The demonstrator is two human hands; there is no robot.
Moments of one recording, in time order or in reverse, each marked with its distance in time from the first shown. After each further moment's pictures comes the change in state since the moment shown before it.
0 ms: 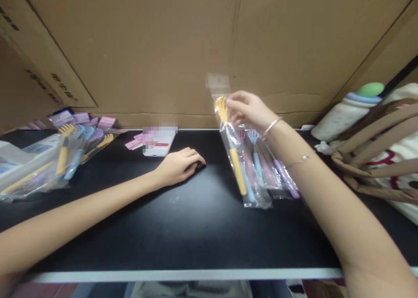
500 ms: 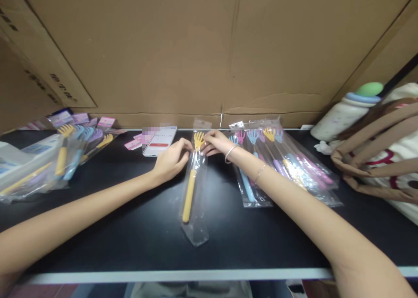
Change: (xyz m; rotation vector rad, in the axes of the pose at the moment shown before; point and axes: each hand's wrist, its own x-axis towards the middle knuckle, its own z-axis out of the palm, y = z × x) left_hand 0.003 -0.001 -0.004 -0.155 0.185 -0.393; right_hand -0.005 0.064 0.075 0.146 -0.190 0.333
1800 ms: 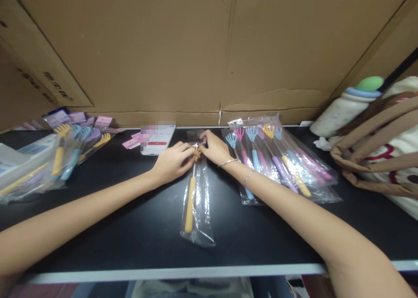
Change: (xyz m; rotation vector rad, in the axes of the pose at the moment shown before) left_hand -0.003 -0.002 0.004 0.281 -0.068 0.312; right_hand 0.009 0.038 0.005 -0.798 0.264 -0.470
